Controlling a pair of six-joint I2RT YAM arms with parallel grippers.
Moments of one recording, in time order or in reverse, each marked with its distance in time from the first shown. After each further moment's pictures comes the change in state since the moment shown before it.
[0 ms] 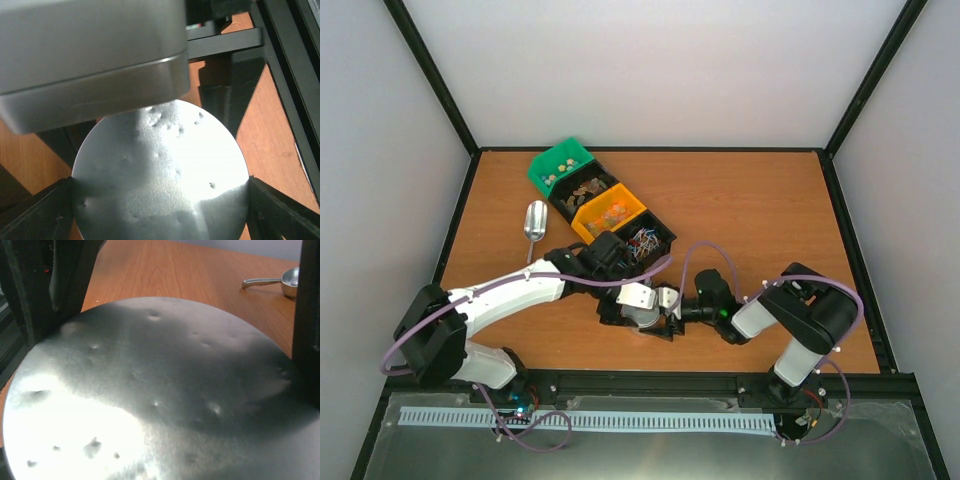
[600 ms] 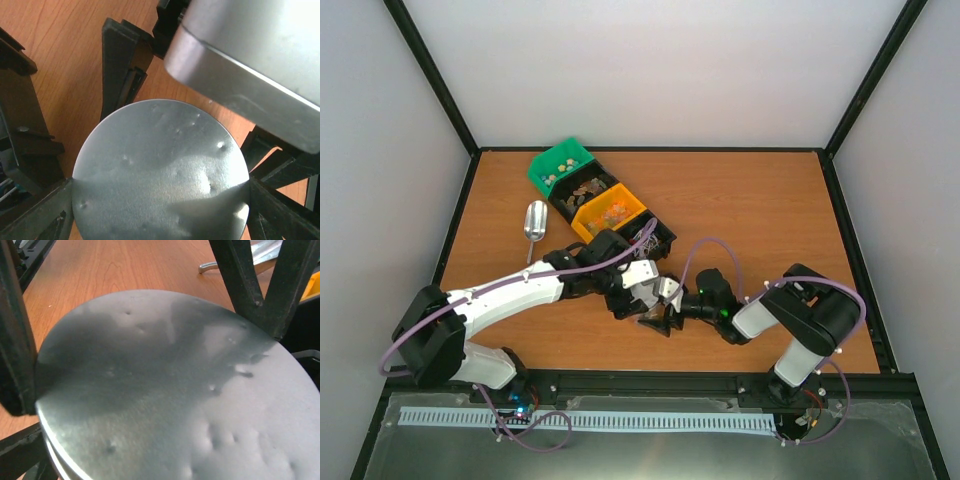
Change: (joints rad) left arm 0.004 0.002 -0.004 0.124 -0.132 -0.541; right arm -0.012 -0.016 0.004 0.000 0.114 0.103
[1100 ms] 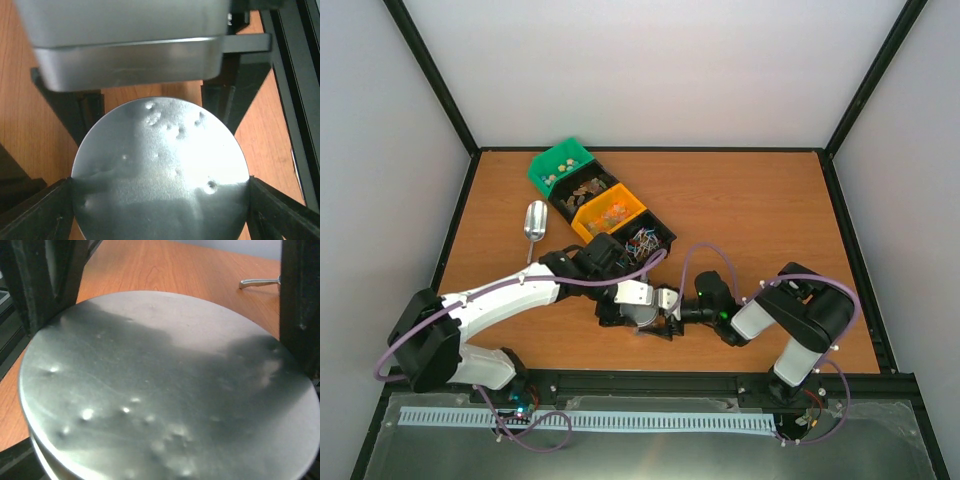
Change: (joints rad) left arm 0.003 -0.034 -0.025 -0.097 0.109 0.401; right arm 0.010 0.033 -0.008 0.029 -0.103 -0.105
